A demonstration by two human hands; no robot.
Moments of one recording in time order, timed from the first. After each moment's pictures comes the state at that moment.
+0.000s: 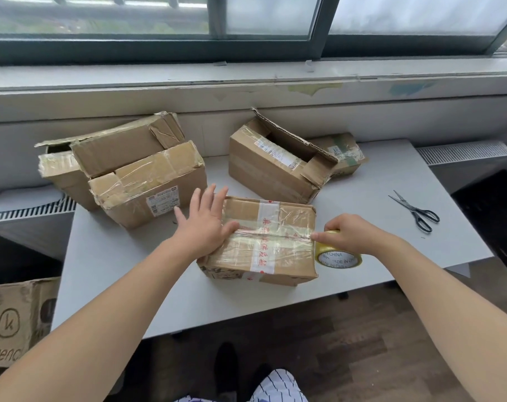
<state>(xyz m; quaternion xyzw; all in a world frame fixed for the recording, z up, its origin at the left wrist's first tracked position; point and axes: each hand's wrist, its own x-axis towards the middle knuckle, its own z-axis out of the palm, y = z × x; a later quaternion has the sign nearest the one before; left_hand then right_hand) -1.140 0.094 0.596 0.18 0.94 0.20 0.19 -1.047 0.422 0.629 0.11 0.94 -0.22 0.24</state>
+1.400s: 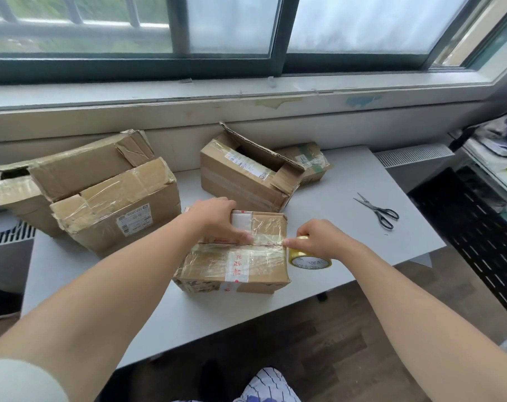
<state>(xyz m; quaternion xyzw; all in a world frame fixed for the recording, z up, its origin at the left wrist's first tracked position) -1.189 0.170 0.621 0.34 0.91 0.07 0.25 -1.040 0.411 0.632 0.15 0.94 -0.21 0.21</state>
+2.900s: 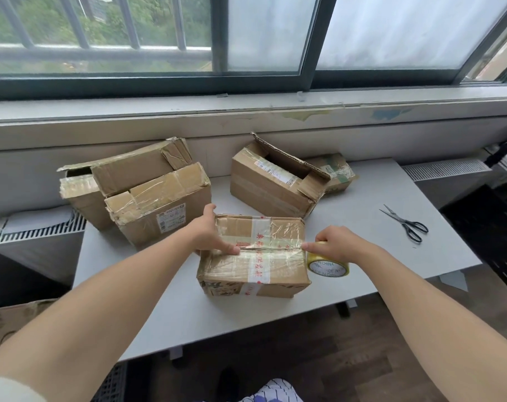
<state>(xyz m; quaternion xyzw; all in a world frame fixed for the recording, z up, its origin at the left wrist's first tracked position) -1.161 0.082 0.626 0.07 0.90 0.25 0.36 -1.046 0.398 0.622 0.12 0.95 -0.17 0.22</state>
